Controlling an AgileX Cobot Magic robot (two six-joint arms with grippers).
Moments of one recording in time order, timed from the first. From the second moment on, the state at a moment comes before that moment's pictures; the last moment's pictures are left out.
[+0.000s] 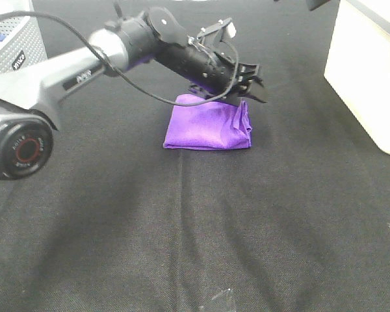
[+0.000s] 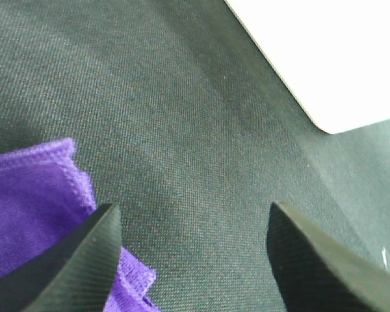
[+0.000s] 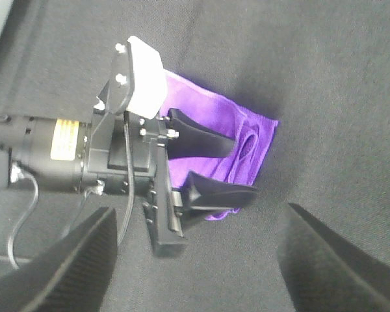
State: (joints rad) left arm -0.49 2.73 -2.59 -0.72 0.89 0.31; right arm 0.14 1.99 -2.05 0.43 1.22 -0.18
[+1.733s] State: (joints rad) left arm -0.25 2.62 -2.61 -0.29 1.22 0.10; right arm 0.23 2.46 -2.05 0.62 1.00 -1.26
